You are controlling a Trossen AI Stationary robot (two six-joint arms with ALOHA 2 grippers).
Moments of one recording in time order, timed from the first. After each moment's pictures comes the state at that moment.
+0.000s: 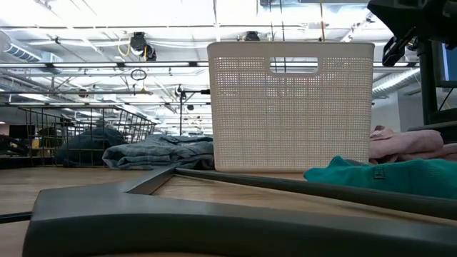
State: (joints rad) left arm -0.71 1.42 1.46 0.47 -0.27 0.84; right arm 0.28 0.01 0.07 0.34 0.34 0.29
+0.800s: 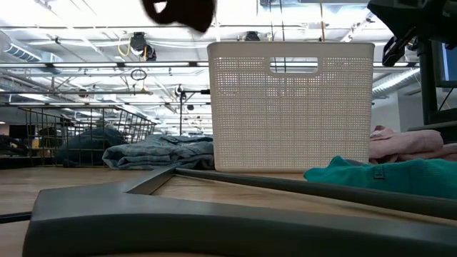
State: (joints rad) left arm -0.63 1.42 1.46 0.41 -1.57 0.86; right arm 0.28 0.01 0.07 0.35 0.34 0.29
